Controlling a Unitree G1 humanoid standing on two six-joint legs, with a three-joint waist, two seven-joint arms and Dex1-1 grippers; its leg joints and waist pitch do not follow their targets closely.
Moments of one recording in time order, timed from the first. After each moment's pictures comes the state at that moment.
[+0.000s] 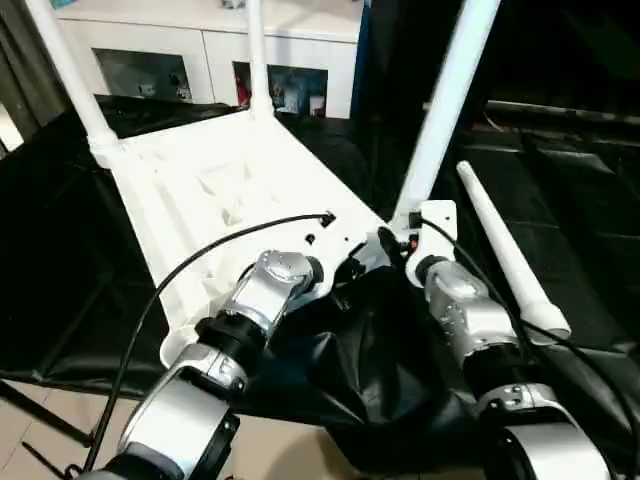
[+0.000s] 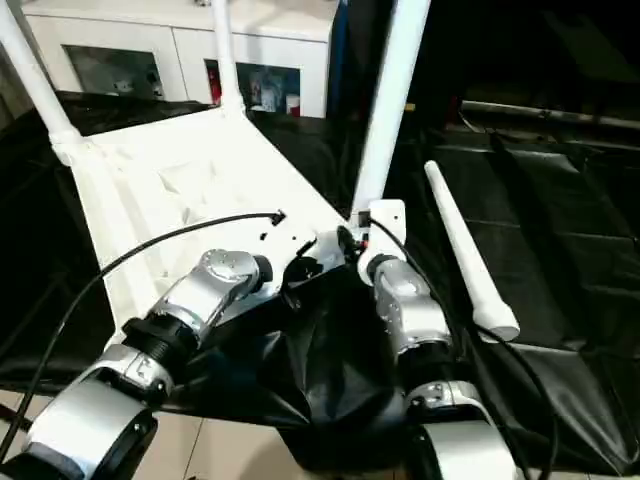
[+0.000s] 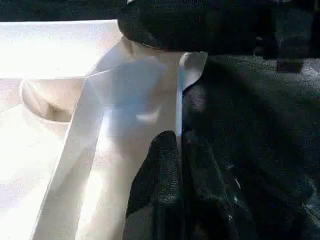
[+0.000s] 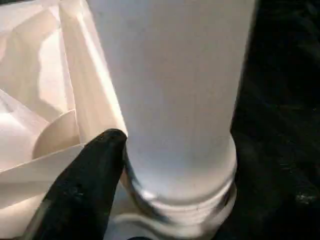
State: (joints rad) left arm -0.79 0.03 -0.25 0.84 0.11 0.27 -0.61; right arm -0.62 -0.03 -0.08 0.75 0.12 0.14 0.15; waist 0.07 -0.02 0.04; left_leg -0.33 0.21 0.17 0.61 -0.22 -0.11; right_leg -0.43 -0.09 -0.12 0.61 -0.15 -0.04
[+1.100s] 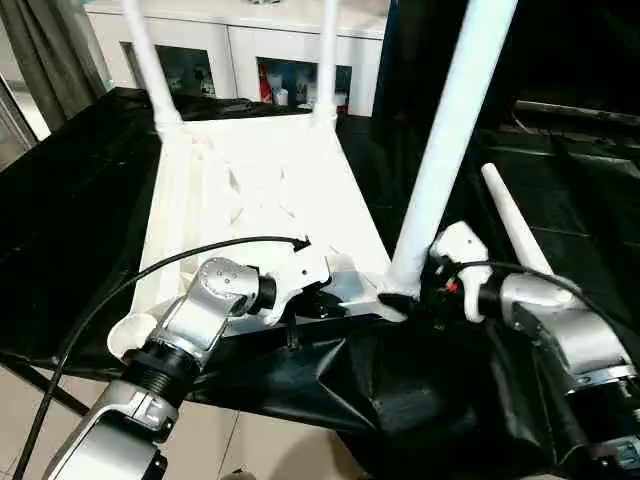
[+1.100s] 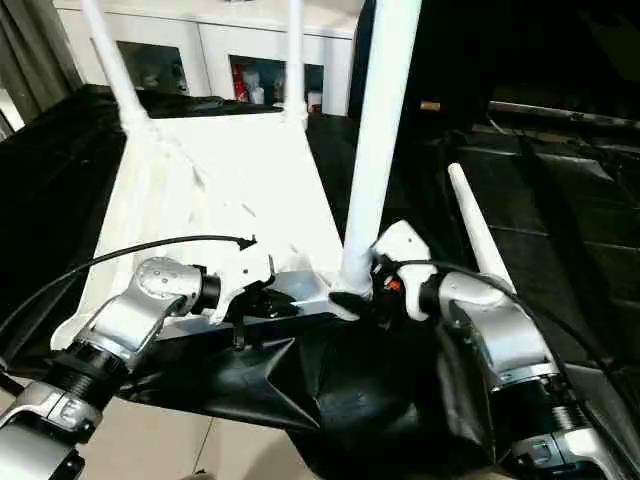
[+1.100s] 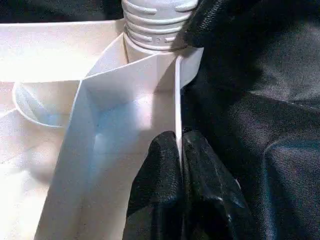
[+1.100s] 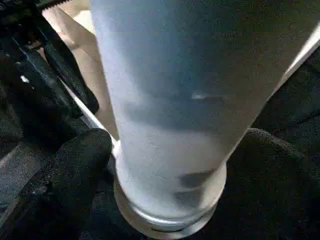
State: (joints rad) left arm -0.57 0.29 -0.33 0.46 0.06 0.17 -1.11; right arm -0.40 -0.49 0.17 0.23 0.16 0.36 0.91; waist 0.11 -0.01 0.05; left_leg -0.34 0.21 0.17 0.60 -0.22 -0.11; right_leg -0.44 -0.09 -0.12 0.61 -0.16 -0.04
